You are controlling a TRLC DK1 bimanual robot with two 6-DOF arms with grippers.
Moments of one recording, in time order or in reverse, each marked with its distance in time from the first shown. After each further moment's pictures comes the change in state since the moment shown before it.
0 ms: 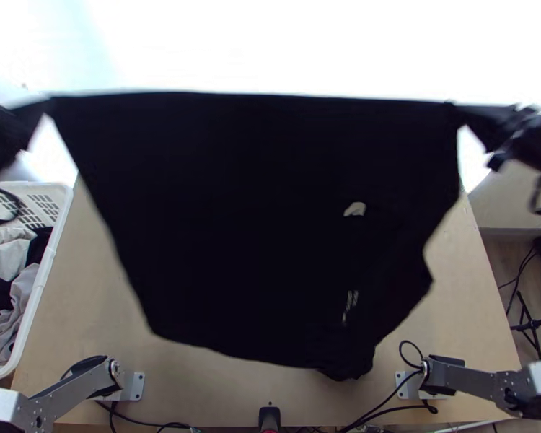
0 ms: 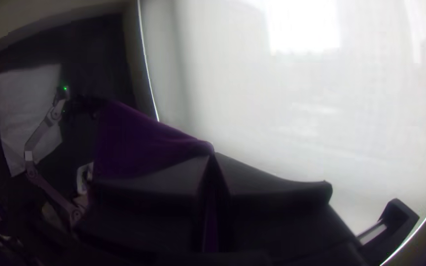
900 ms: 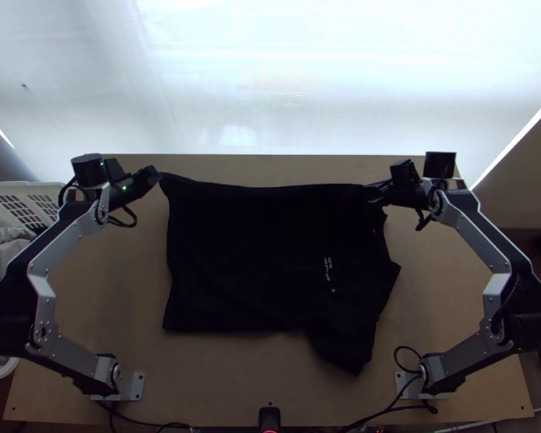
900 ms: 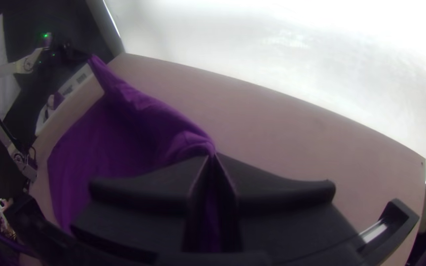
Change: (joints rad) left arm -0.243 0.452 -0.519 0.462 -0.245 0.220; right arm 0.198 0.331 -0.657 0.399 0.353 -0.238
